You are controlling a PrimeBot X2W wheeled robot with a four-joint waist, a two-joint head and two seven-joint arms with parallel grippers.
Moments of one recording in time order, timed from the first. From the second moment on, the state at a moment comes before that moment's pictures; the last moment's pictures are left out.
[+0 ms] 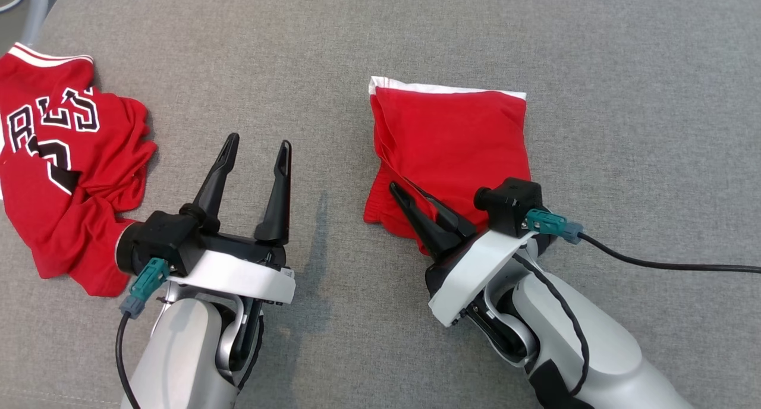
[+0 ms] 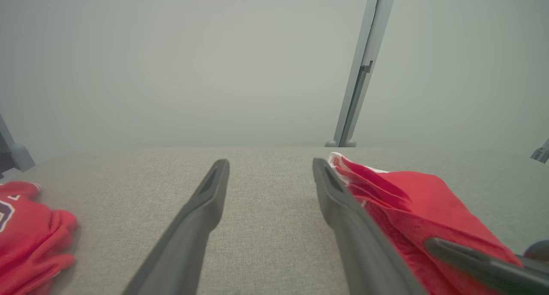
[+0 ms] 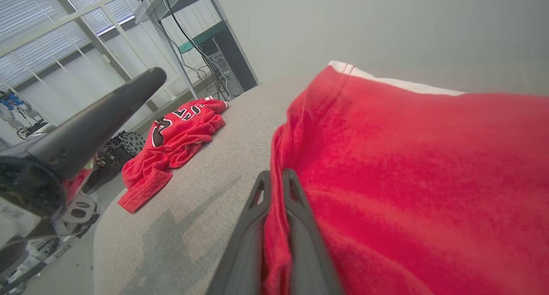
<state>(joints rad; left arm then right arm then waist) -0.34 0.06 -0.20 0.20 -0.28 -0.04 -0.26 -0.60 -0.05 0.70 0.44 0.59 0.13 -0.13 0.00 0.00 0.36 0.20</state>
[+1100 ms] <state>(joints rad) -0.20 0.15 -0.13 0.19 -0.28 0.03 -0.24 -0.20 -0.10 0.02 0.11 0.25 0.13 -0.13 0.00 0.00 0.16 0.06</state>
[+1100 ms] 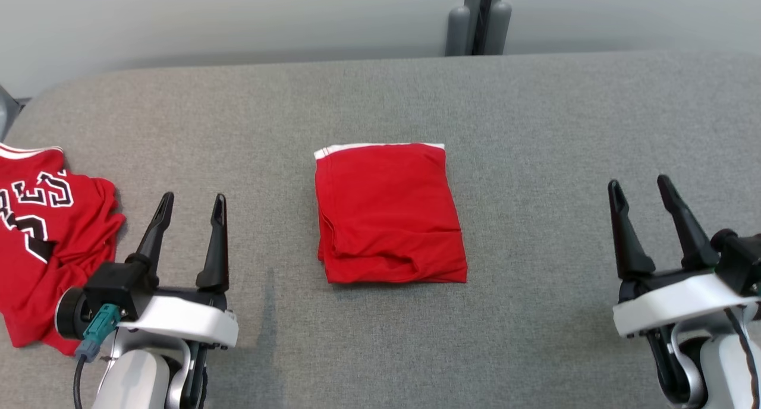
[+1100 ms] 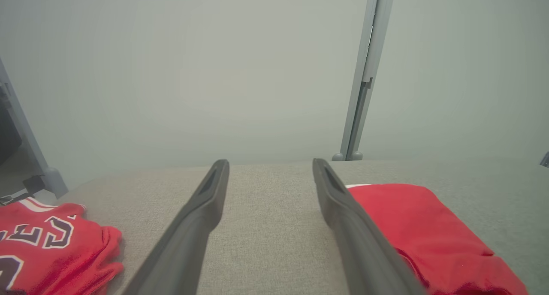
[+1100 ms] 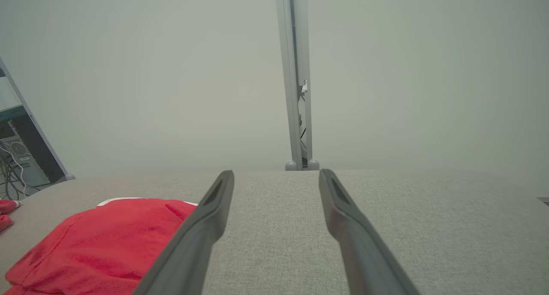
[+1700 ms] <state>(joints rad) -0.08 0.19 -0.15 0.17 -0.29 0.04 -0.18 0.03 -0.07 -0.05 -0.03 0.23 0.13 -0.04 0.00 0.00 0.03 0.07</state>
